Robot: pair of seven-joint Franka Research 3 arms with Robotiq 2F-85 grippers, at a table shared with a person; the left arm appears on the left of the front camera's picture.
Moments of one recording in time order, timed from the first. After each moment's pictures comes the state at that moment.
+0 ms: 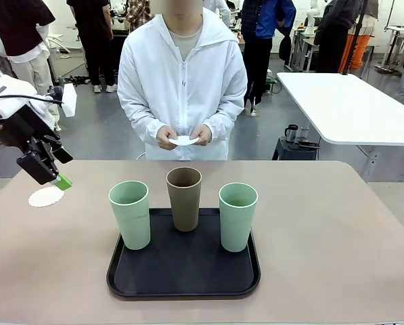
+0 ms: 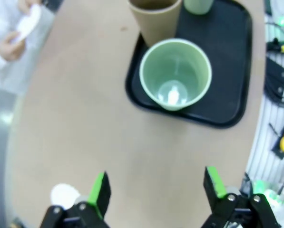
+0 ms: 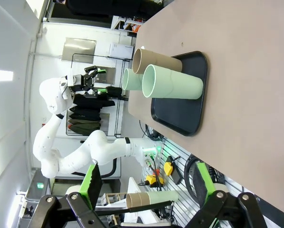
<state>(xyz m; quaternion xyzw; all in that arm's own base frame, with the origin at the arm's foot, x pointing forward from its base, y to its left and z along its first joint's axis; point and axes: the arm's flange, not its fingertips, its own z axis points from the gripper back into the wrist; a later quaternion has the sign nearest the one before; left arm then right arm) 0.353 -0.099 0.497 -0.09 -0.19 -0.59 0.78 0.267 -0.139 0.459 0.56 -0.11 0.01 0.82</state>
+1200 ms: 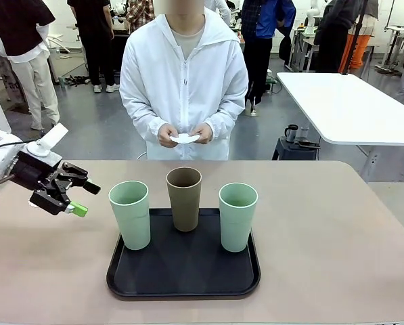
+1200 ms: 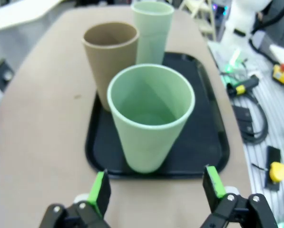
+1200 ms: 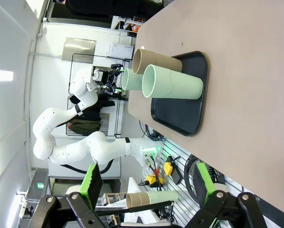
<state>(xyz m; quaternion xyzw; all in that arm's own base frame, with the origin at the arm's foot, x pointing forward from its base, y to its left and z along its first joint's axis) 0.396 -0.060 0.364 -0.35 -0.30 -0.61 0.65 0.267 -0.139 0.459 0.56 -0.11 0.01 0.82</state>
